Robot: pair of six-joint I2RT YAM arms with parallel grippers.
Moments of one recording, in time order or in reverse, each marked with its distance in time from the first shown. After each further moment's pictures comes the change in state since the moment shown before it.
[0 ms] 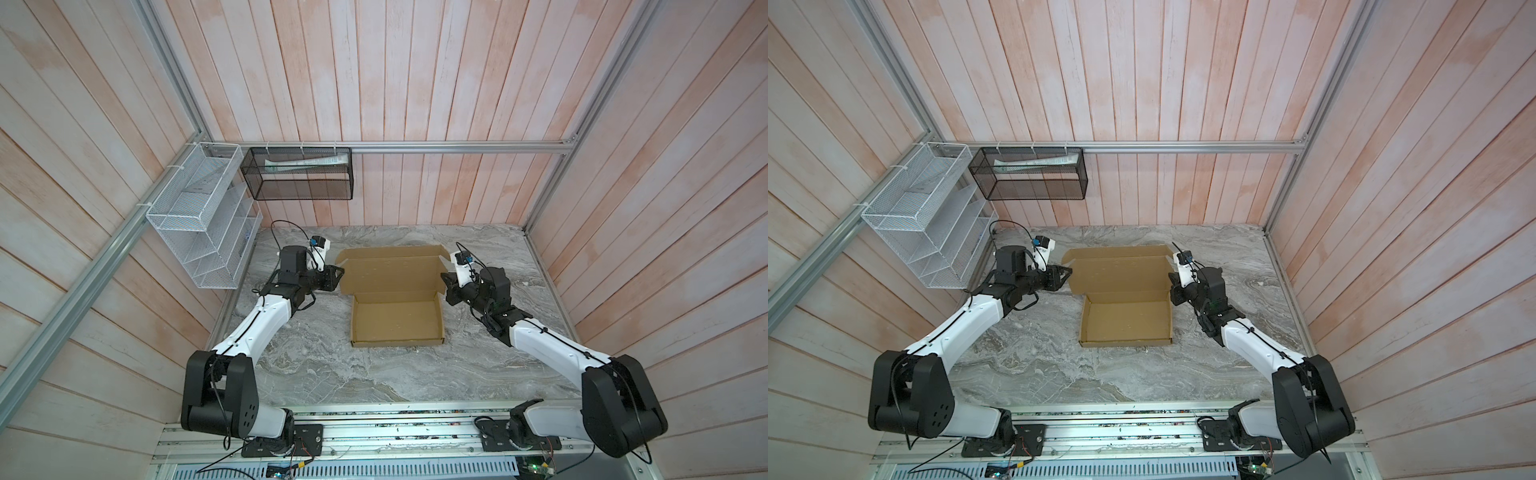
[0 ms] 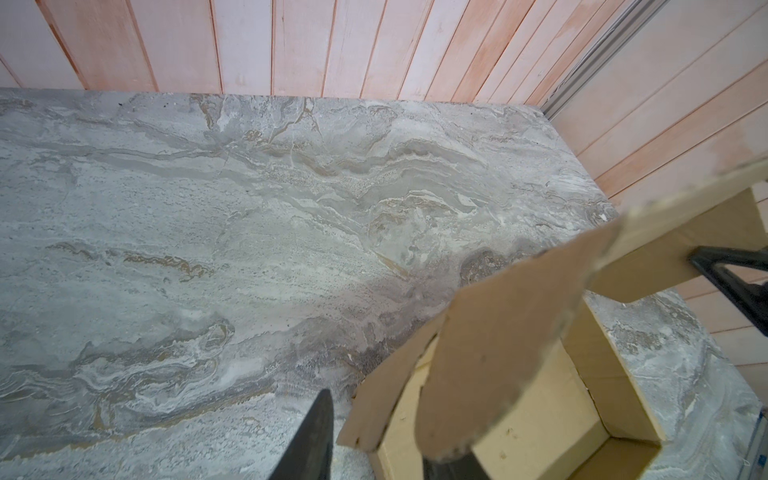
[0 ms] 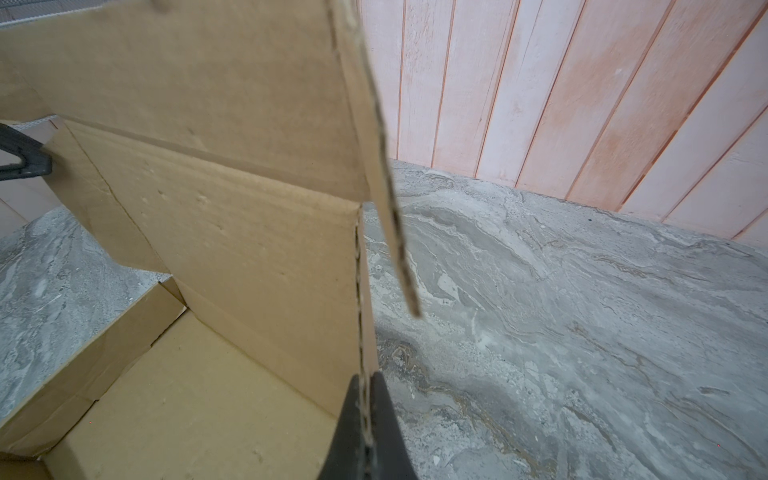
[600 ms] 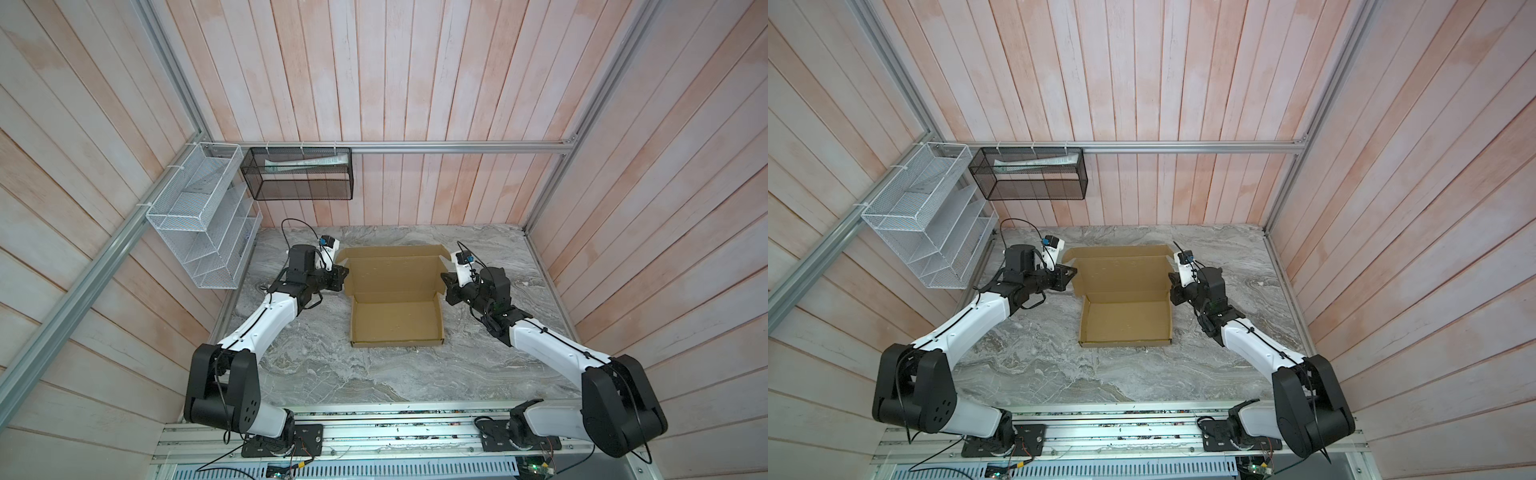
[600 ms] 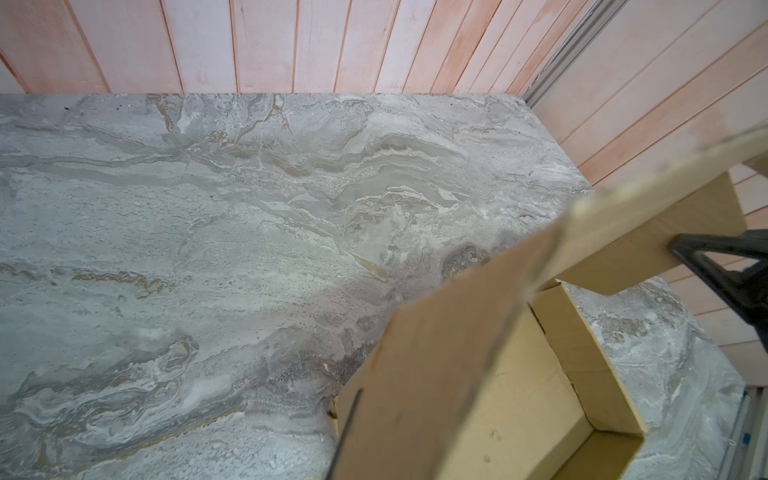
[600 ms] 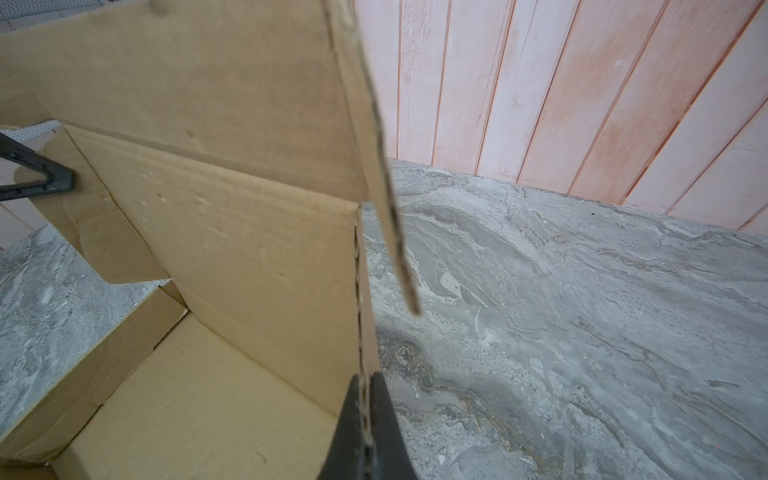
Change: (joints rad) left arm -0.056 0.032 0.021 0.007 -0.005 0.000; right arm 0.000 0.000 0.000 0.001 0.001 0.031
